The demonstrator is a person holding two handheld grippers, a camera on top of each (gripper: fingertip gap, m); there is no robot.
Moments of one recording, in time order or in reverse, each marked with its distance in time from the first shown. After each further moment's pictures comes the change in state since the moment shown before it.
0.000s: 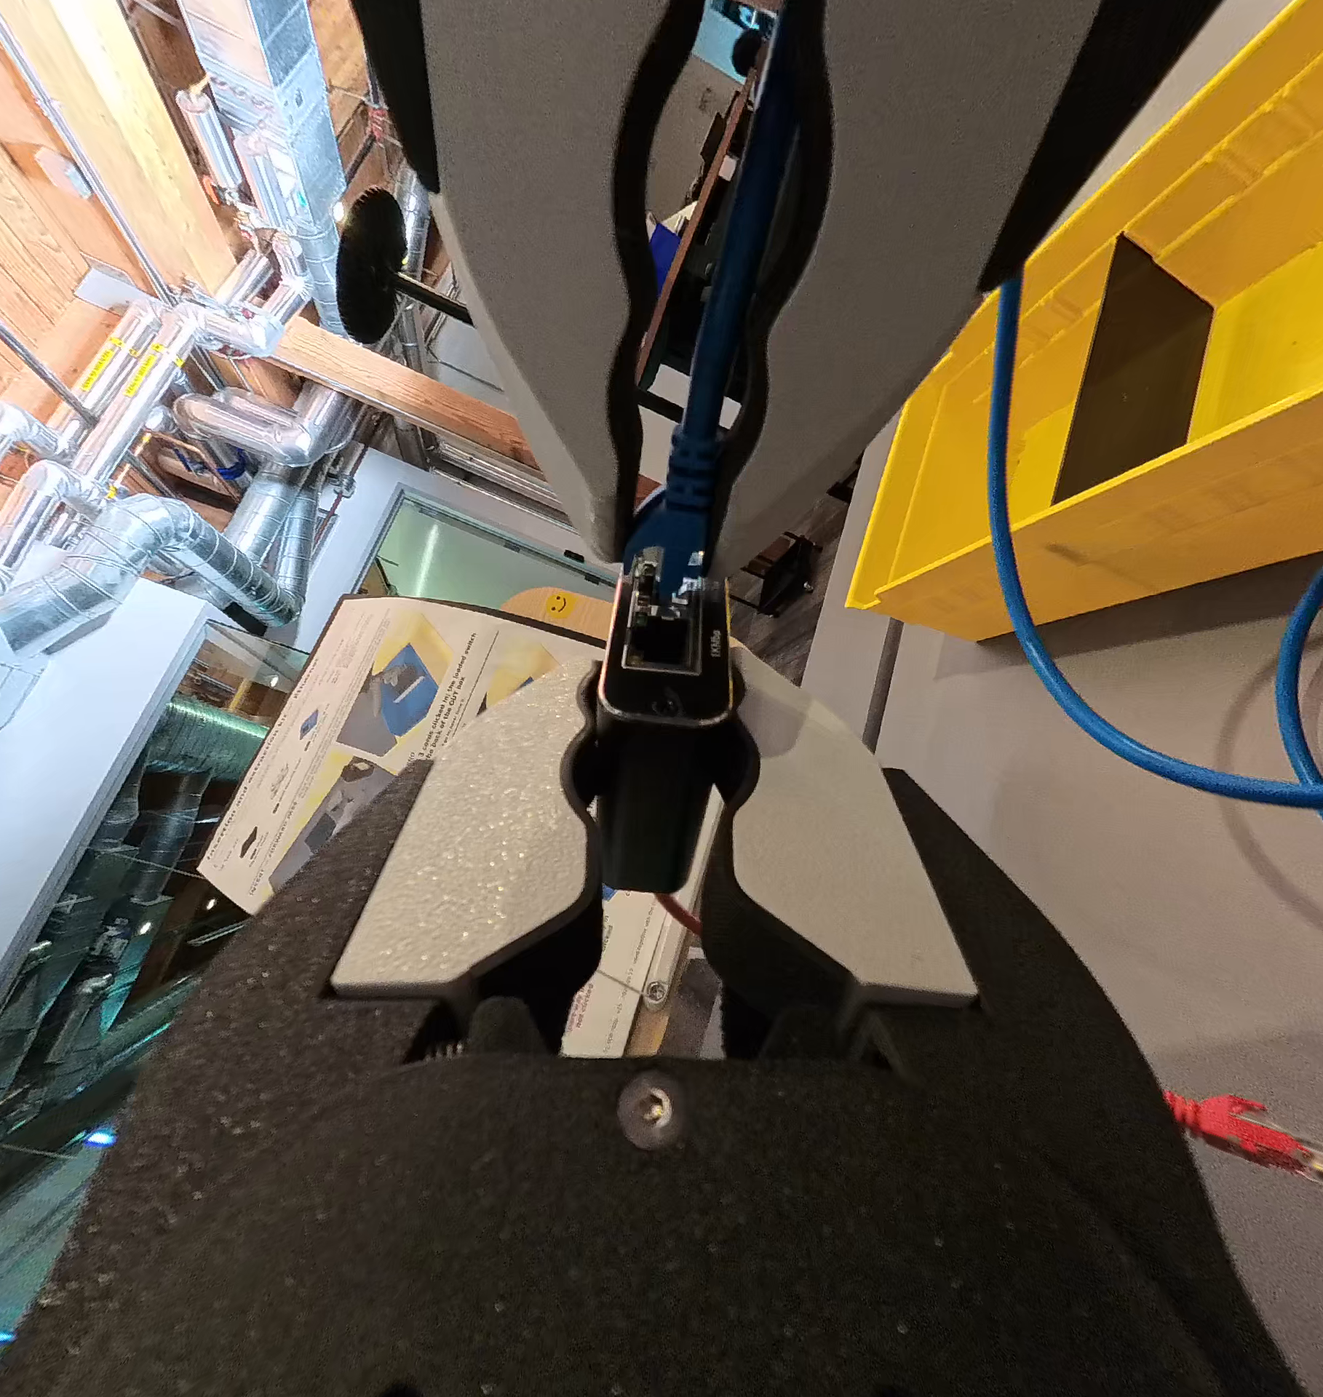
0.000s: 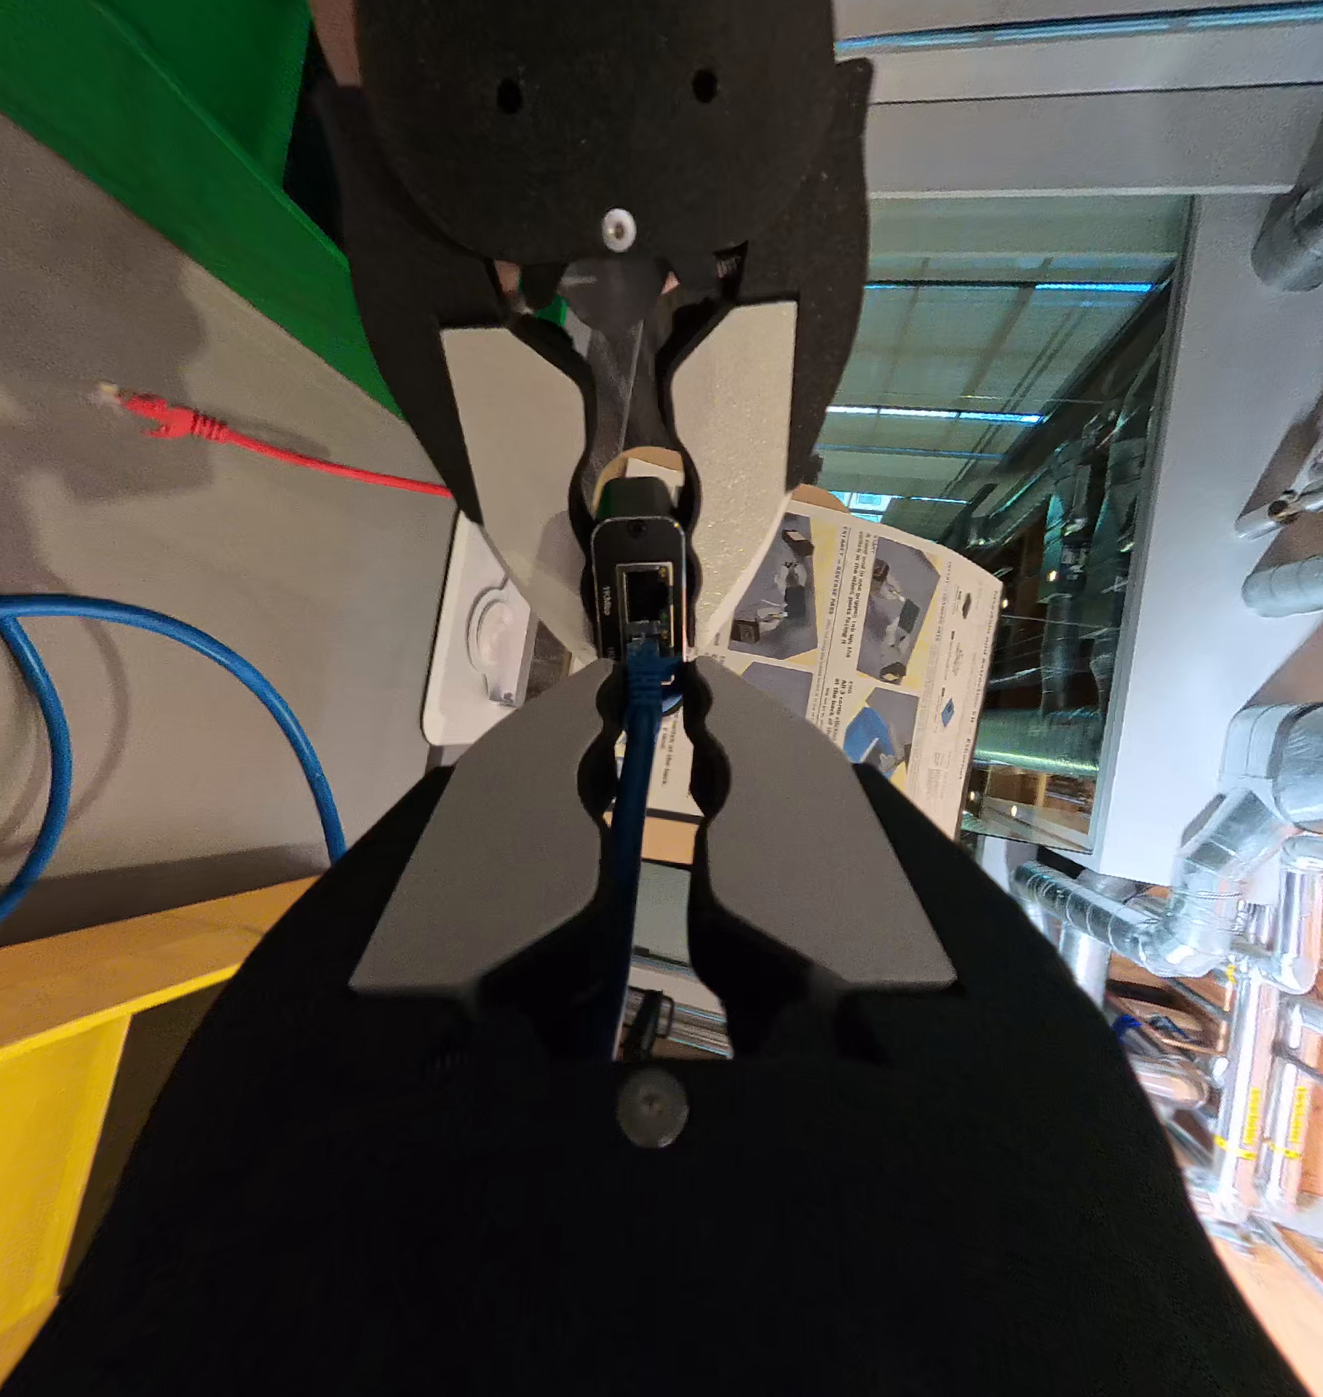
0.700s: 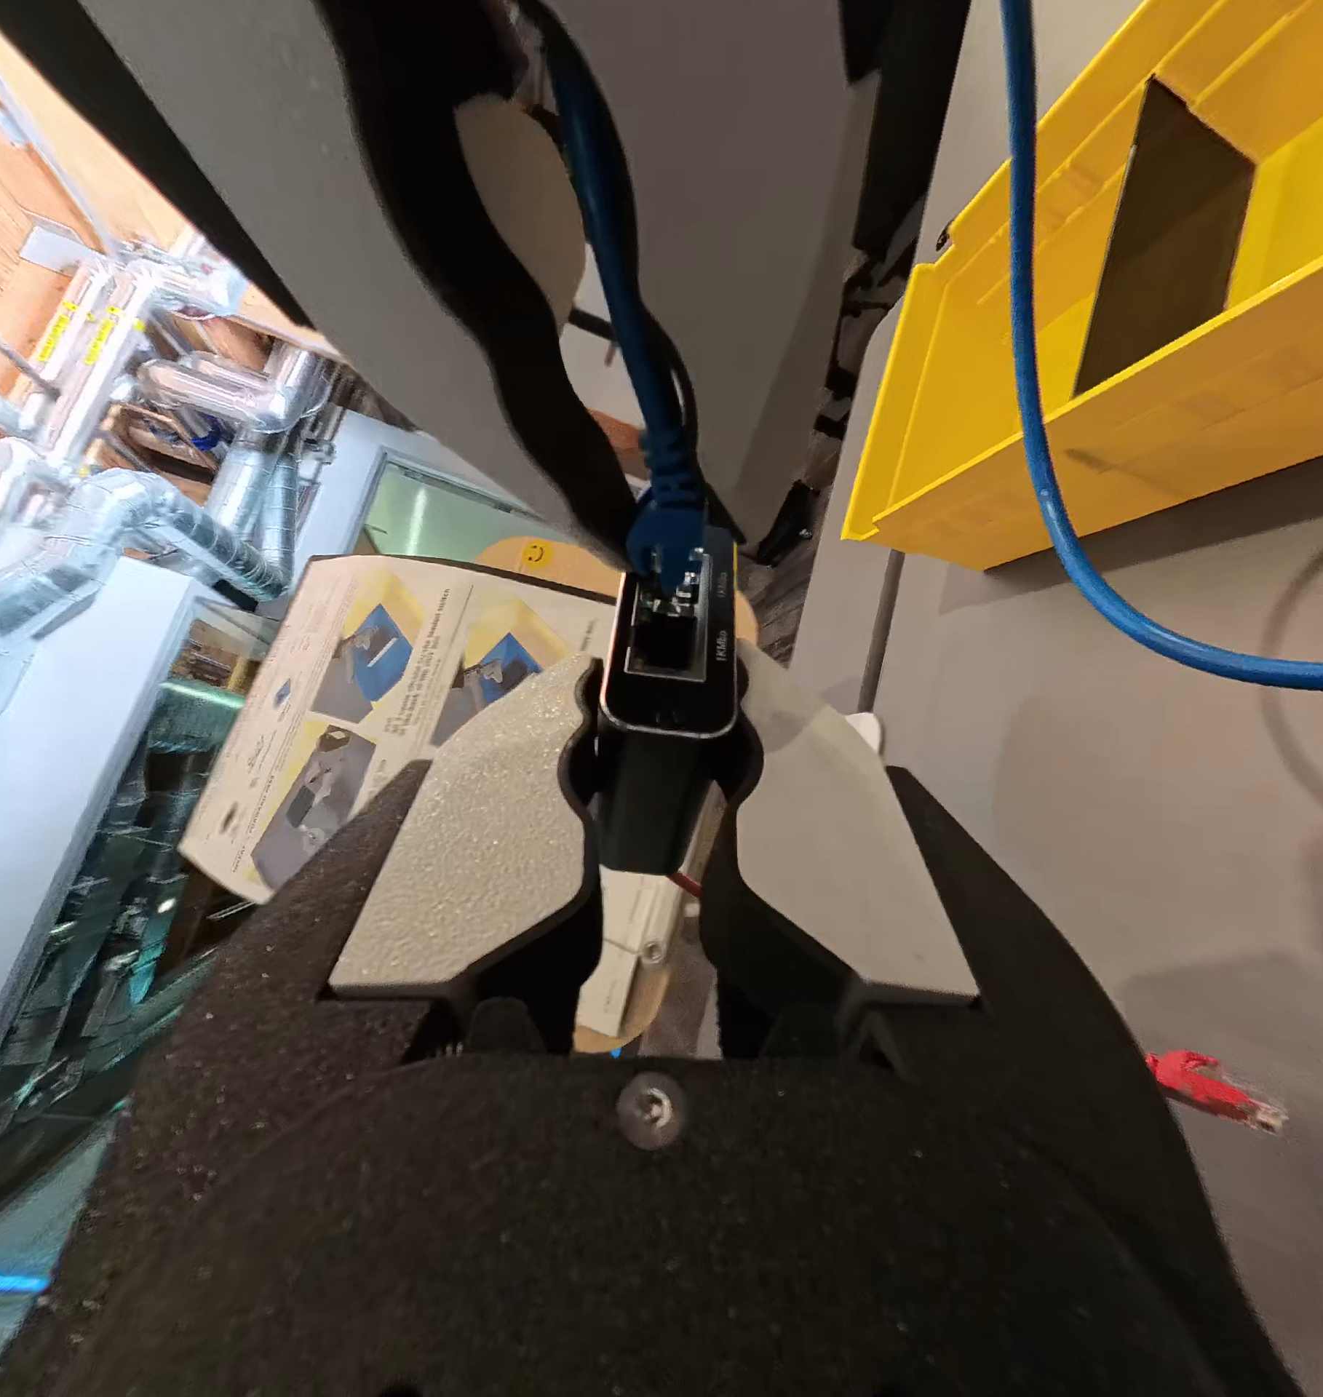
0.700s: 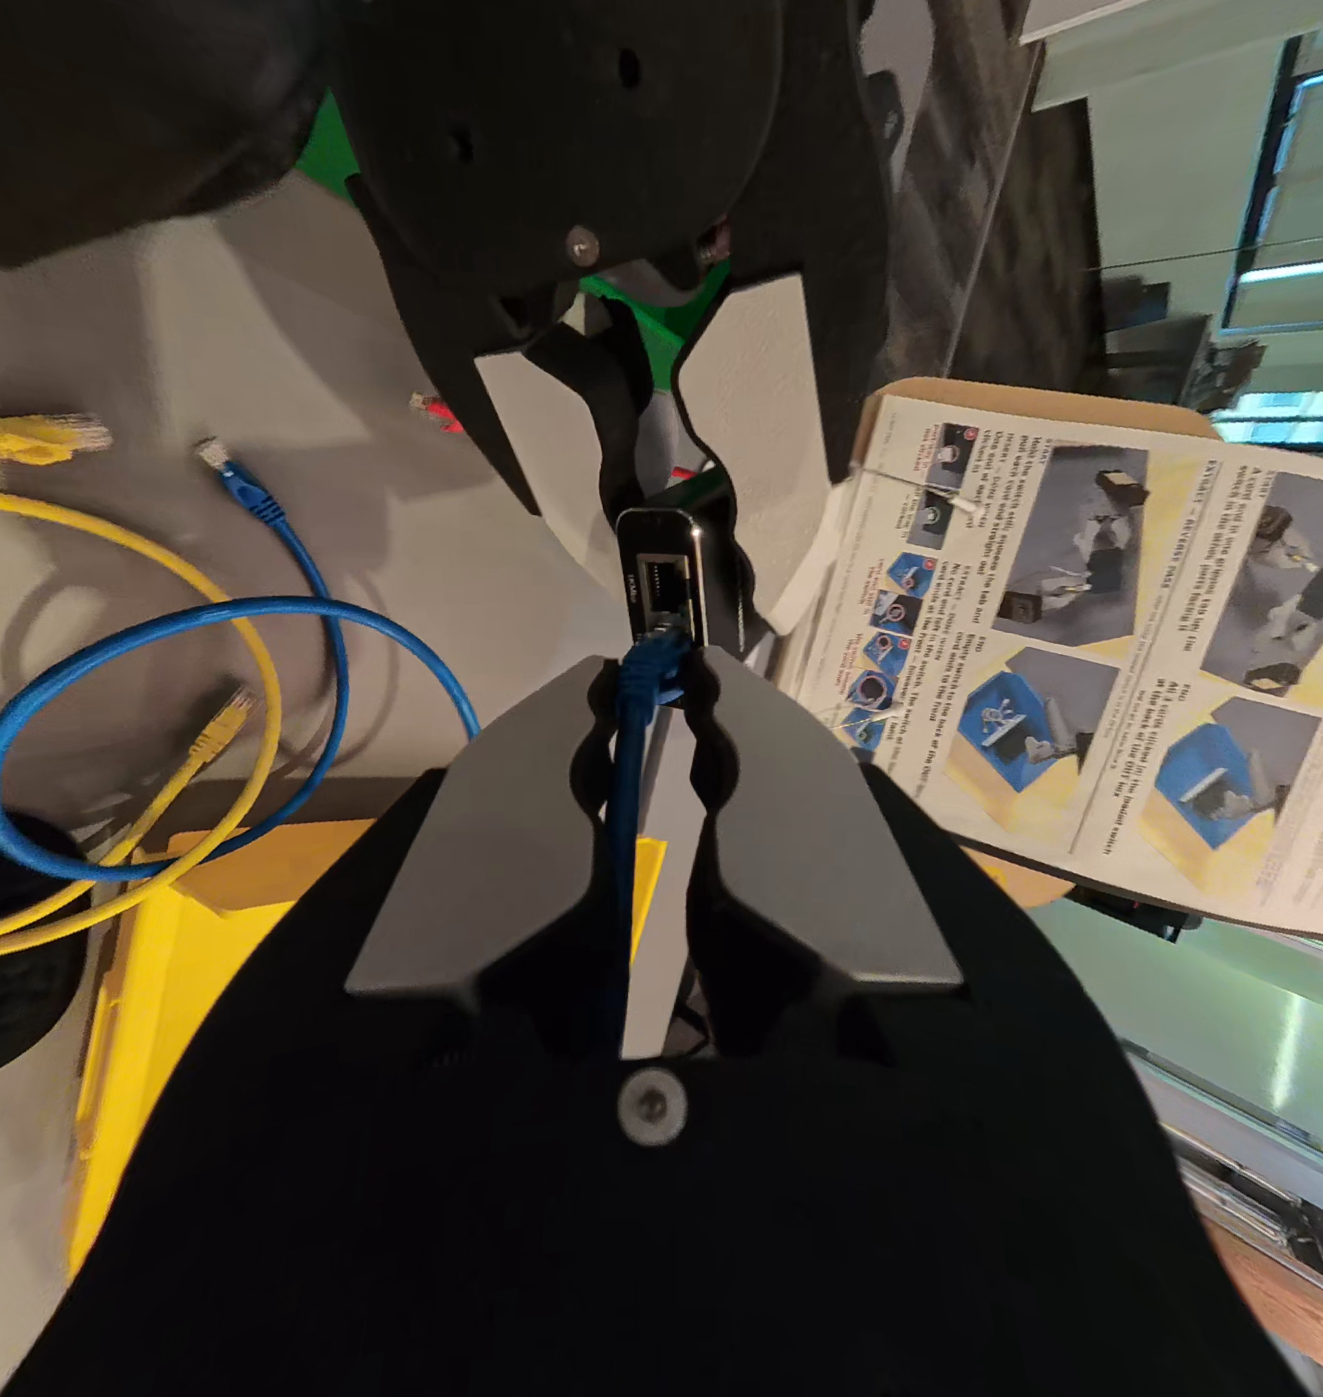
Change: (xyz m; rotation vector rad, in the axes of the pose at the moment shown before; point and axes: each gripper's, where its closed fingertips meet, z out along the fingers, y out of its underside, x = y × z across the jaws) left arm 0.010 0.028 0.012 -0.071 0.019 0.041; right arm -0.022 0.010 0.020 -0.082 -0.462 0.183
